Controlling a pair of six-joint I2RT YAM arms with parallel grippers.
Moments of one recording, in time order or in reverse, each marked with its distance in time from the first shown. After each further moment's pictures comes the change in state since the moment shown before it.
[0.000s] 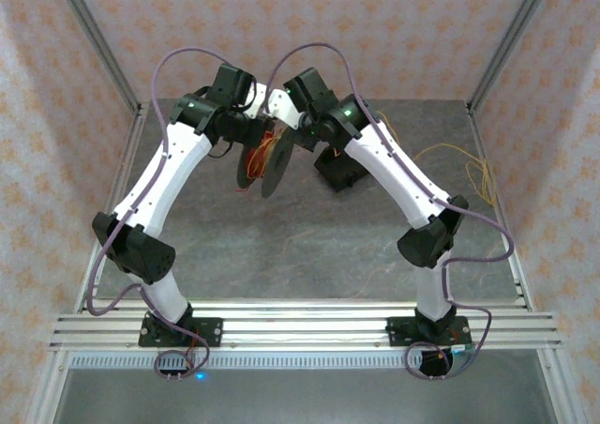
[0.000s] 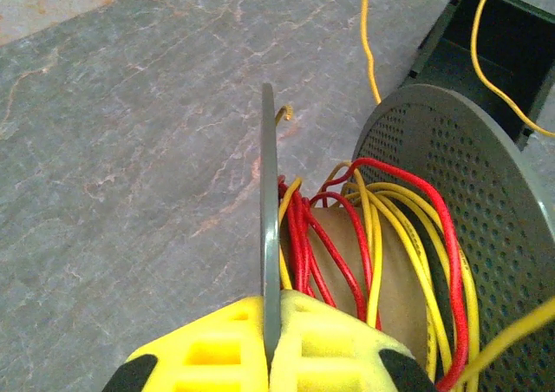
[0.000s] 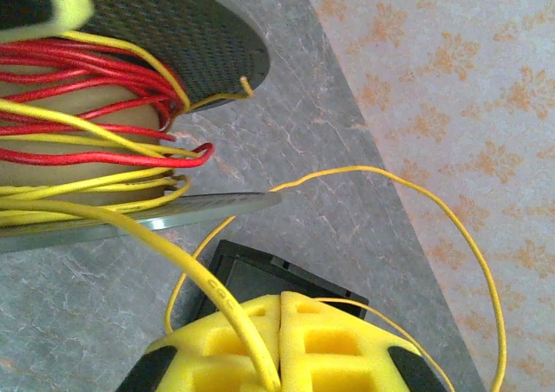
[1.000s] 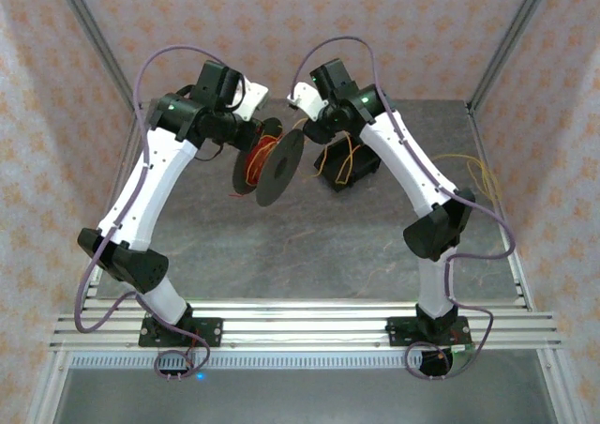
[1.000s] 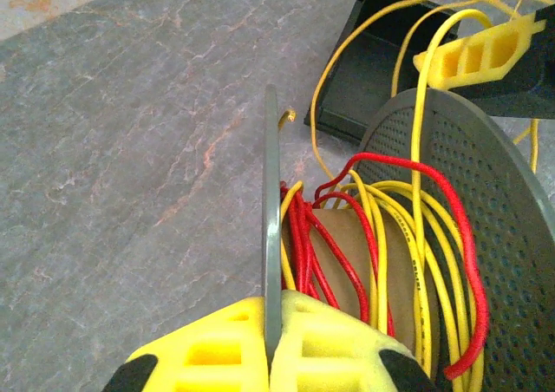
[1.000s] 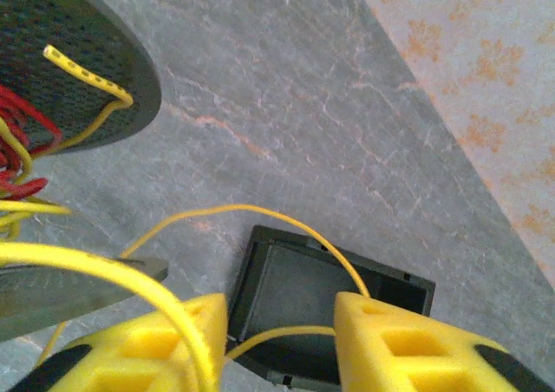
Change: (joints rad) left arm 0.000 -0.066 0.075 -0.123 0.125 0.045; right arm -0.148 0.005 -0.048 -0.003 -0.234 0.101
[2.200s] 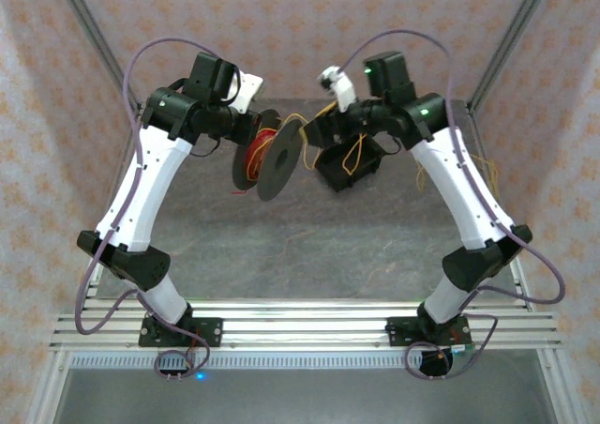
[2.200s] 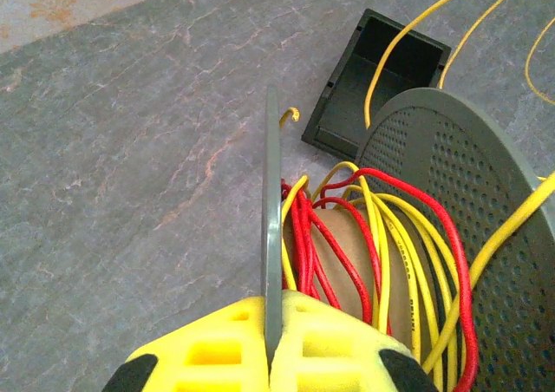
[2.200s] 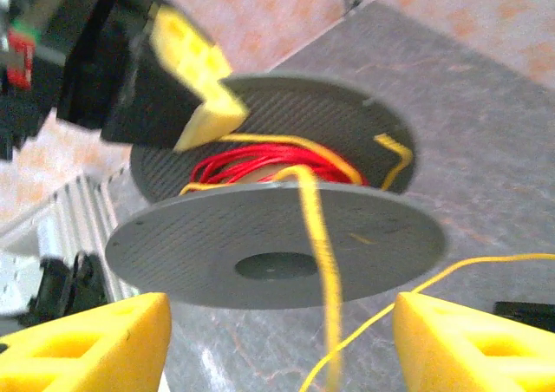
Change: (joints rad) left arm 0.003 0.019 0.106 -0.056 -0.003 -0.056; right arm -0.115 -0.342 -0.241 0.154 -0.621 0.422
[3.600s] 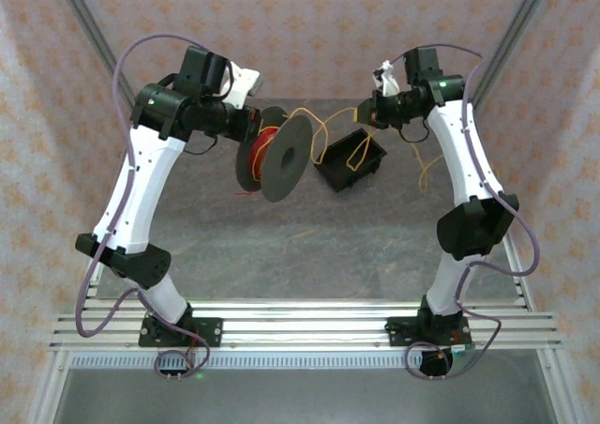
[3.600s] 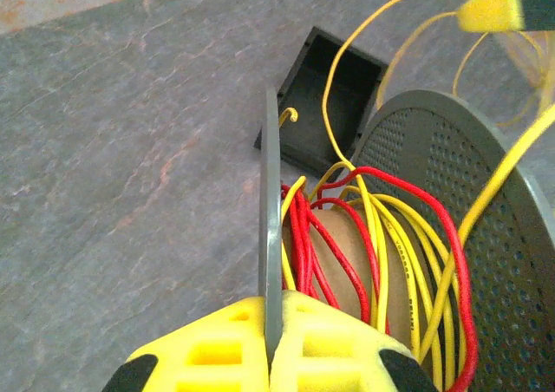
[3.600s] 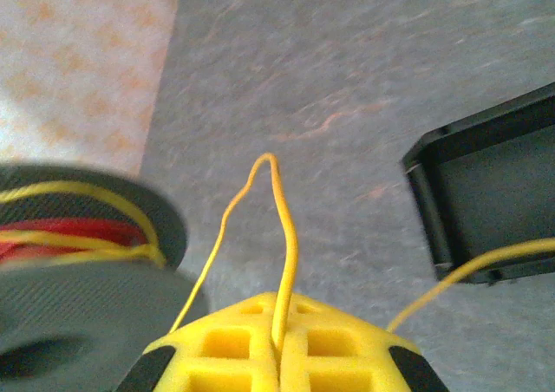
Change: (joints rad) left arm 0.024 0.011 0.105 -0.060 0.142 -0.049; right arm -0.317 0.237 0.084 -0.178 -0.055 0.274
